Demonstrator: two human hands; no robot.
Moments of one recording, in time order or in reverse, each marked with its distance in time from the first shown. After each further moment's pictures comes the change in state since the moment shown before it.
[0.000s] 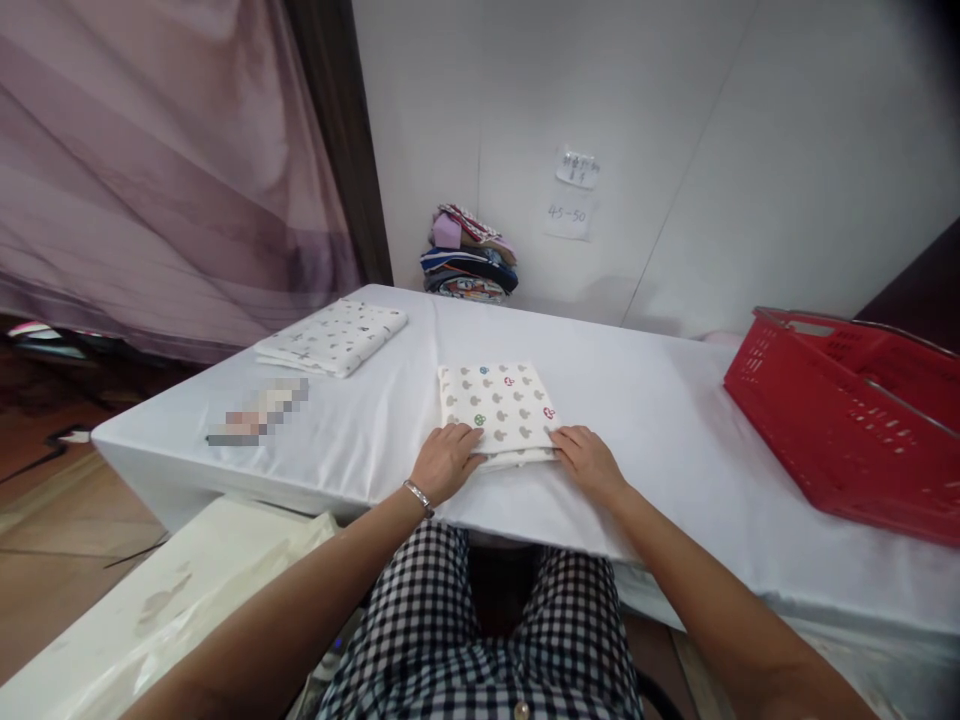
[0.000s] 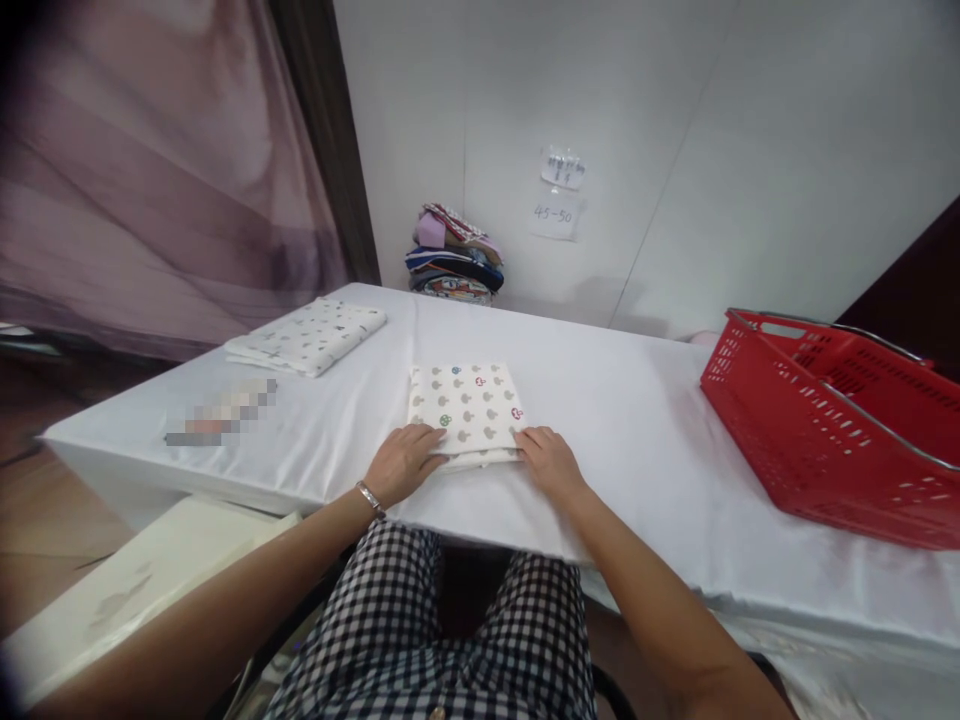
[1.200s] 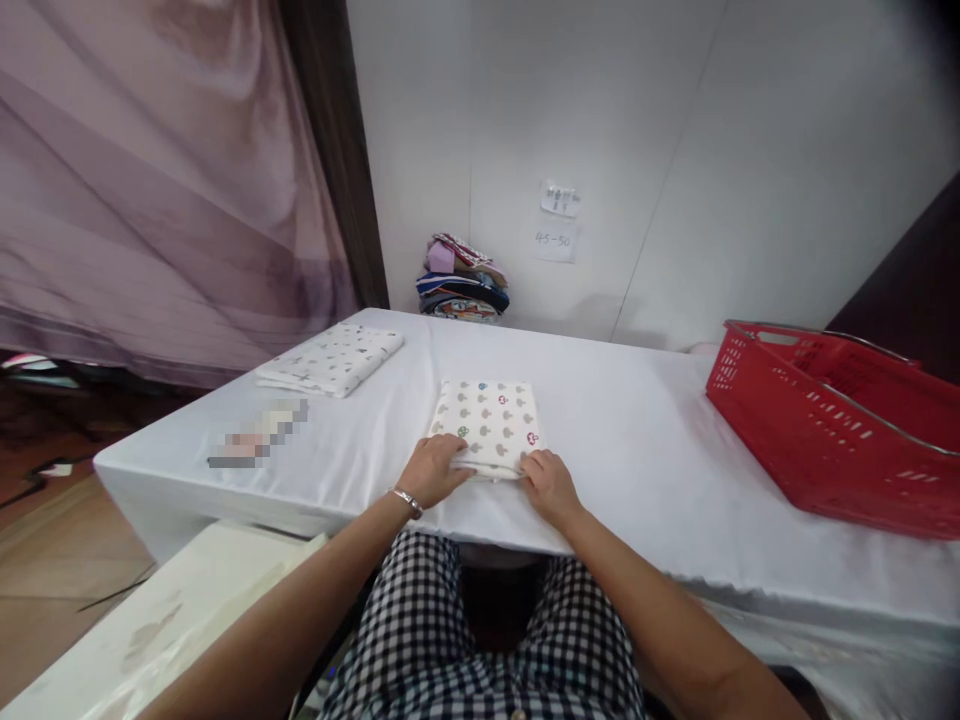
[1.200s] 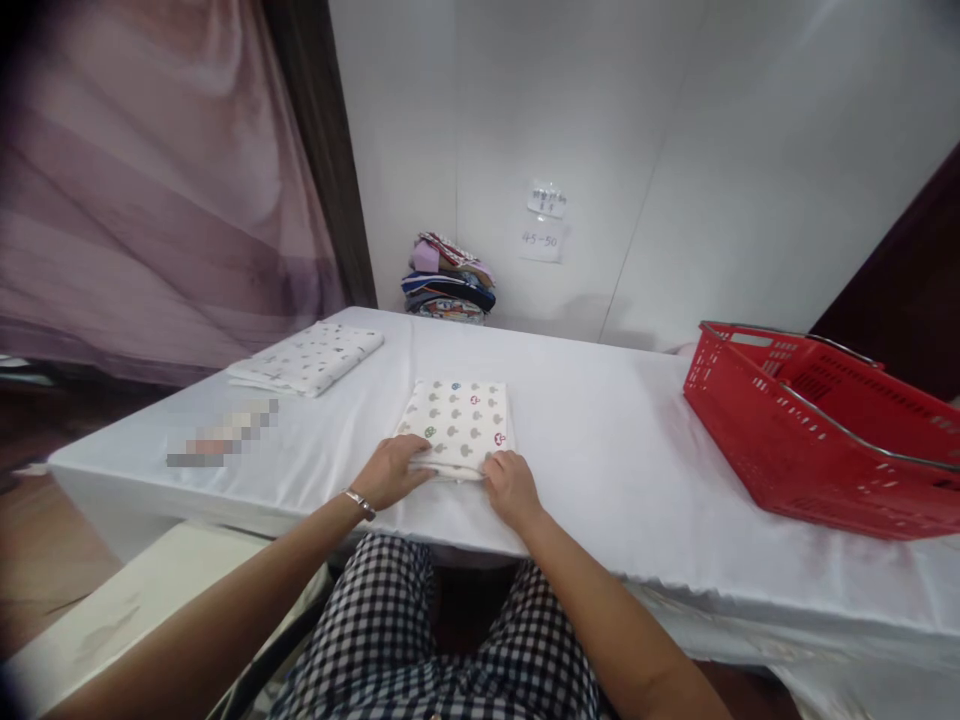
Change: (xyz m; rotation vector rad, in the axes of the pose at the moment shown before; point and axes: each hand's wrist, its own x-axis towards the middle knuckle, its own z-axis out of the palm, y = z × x) left_hand -0.001 -0.017 -0.010 -0.138 -0.021 -0.093; right_hand 0.007 -0.052 0.028 0.041 0.134 0.047
